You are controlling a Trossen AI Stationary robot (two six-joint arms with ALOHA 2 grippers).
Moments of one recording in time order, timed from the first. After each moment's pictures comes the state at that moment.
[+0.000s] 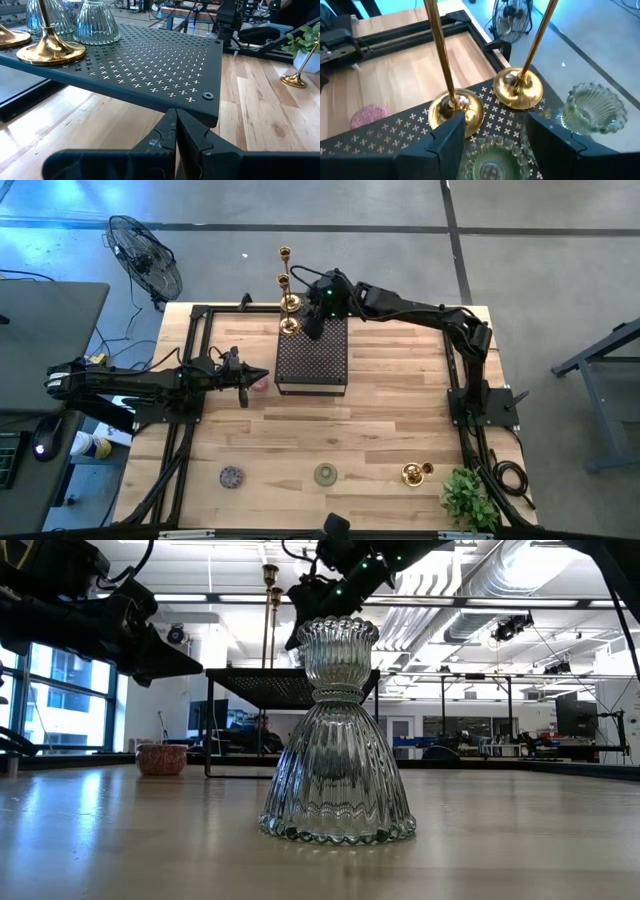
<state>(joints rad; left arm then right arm) 0.14 0.64 0.09 0.41 -0.14 -0.11 -0.41 1.95 1.77 -0.41 0.04 0.02</state>
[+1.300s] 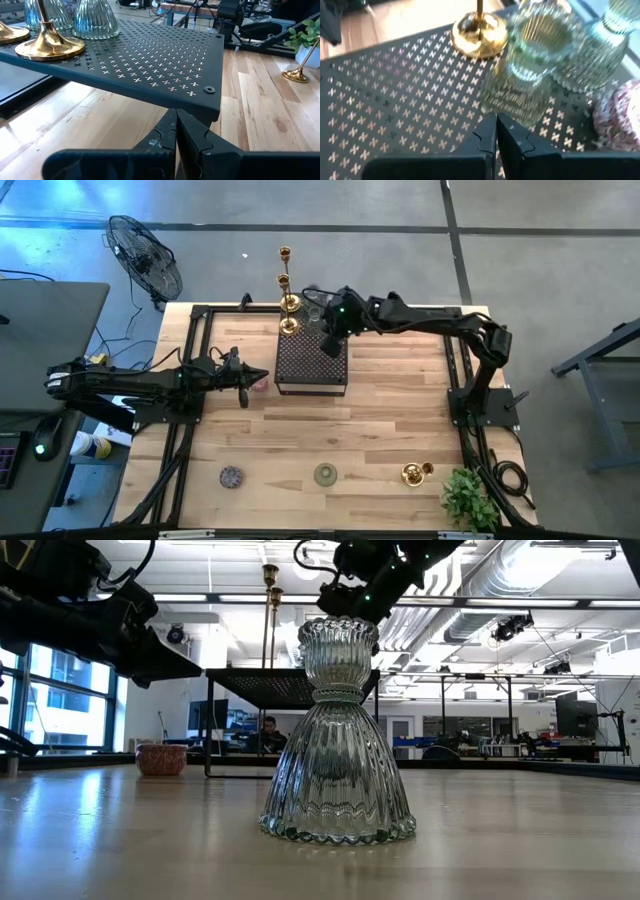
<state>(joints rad) 0.14 0.64 0.09 0.39 -0.14 -0.10 -0.38 1.79 1.49 -0.44 0.01 0.03</state>
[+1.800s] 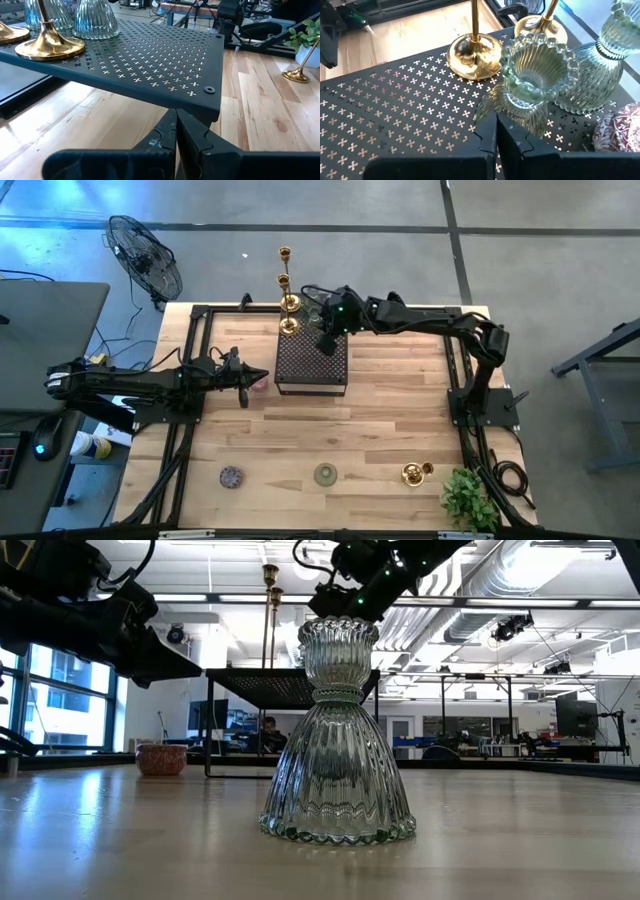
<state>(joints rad) 0.14 0.64 0.09 0.39 -0.14 -0.10 -0.38 1.81 1.49 -0.34 0.01 0.03</state>
